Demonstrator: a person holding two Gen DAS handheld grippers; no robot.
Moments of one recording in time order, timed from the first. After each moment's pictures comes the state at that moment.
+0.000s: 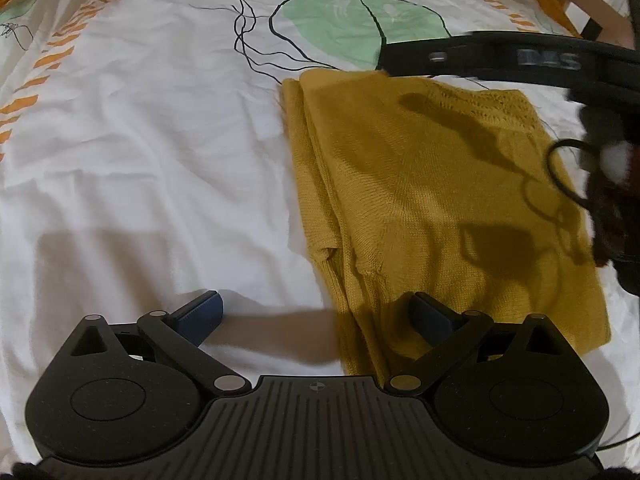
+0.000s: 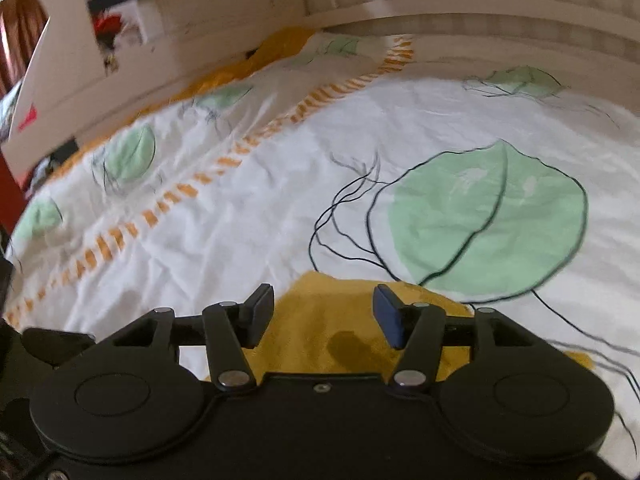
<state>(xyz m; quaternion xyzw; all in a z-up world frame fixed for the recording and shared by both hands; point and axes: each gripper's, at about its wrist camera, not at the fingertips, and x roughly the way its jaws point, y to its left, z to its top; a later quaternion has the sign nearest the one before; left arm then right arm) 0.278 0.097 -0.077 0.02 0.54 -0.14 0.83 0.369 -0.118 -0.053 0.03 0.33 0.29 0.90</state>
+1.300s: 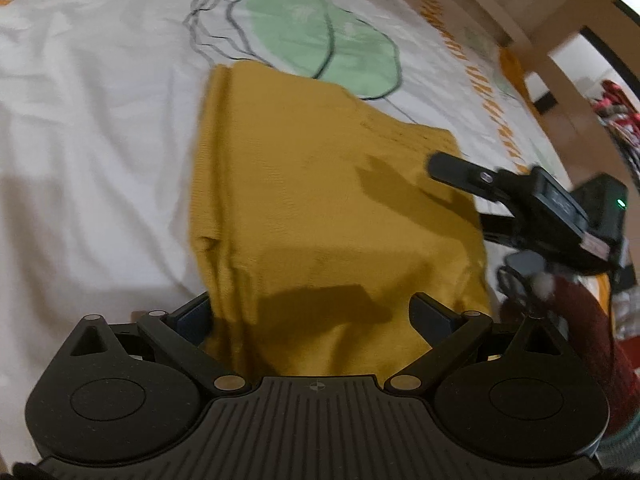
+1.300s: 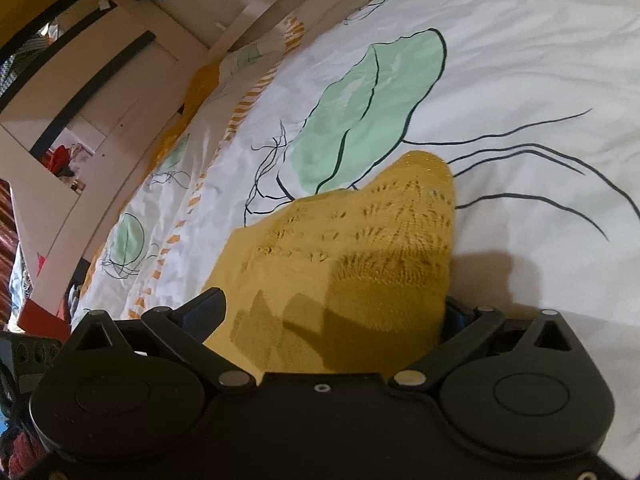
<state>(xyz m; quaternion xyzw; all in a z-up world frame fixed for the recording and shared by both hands) 0.274 0.084 -0.084 -0.15 0.53 -0.22 0.80 0.350 -0.223 -0.117 0.28 0.40 0.25 0.84</state>
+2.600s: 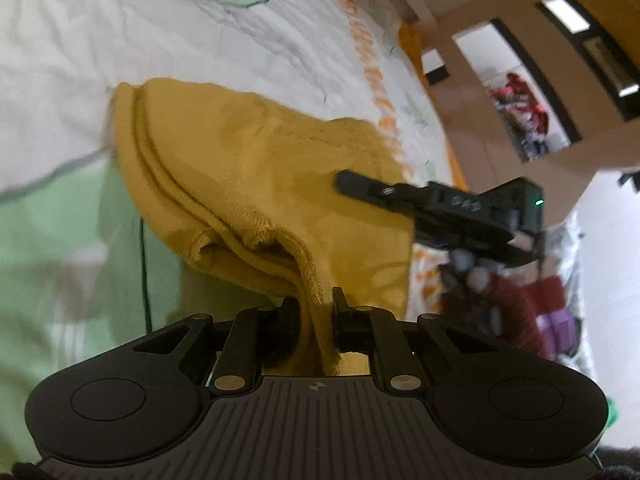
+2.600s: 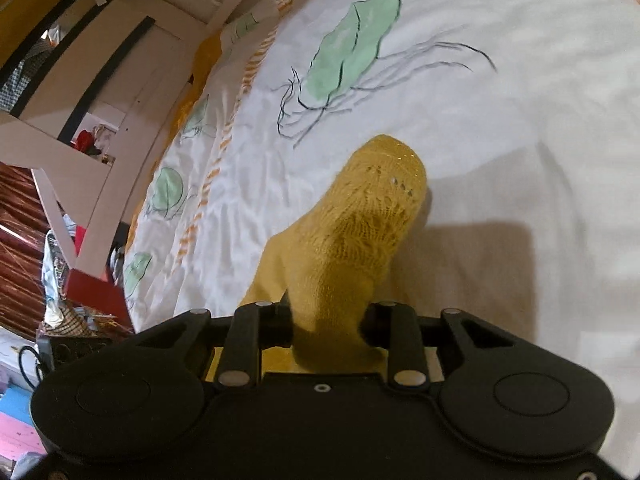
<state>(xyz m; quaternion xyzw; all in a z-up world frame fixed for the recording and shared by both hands) 0.136 0.046 -0.064 -0.26 0.54 -0.33 0.73 0.185 -0.275 -0.075 0.32 0.46 0.25 0.79</state>
